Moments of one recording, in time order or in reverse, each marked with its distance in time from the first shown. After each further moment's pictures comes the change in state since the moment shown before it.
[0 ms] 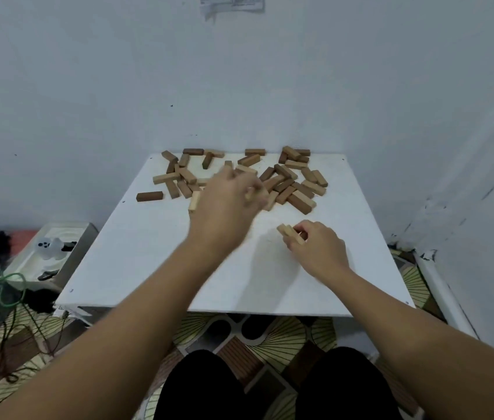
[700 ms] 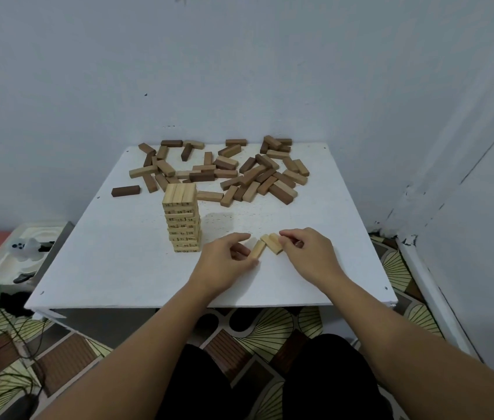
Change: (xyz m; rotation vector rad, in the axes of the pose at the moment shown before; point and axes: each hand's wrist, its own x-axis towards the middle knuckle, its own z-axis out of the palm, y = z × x) left_hand -0.067 -0.054 0.089 -0.311 -0.379 -0.394; right_hand -0.020 0.037 0.005 0.275 -0.025 0.032
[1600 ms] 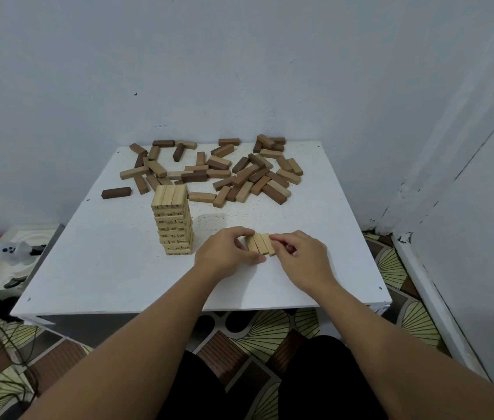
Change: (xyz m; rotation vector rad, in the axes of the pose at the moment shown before) left_hand 0.037 0.013 0.011 0.184 -0.088 -0.114; right_hand -0.007 0.009 0.011 0.009 0.083 -0.123
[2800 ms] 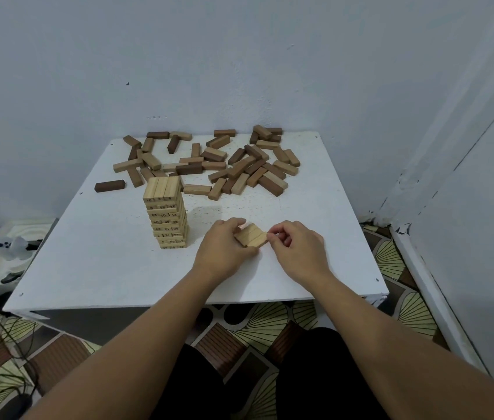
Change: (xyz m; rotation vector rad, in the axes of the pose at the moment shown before) left_hand -0.015 0.002 0.010 0.037 0.137 0.131; right_hand 0.001 -0.001 0.002 -0.031 0.020 0.047
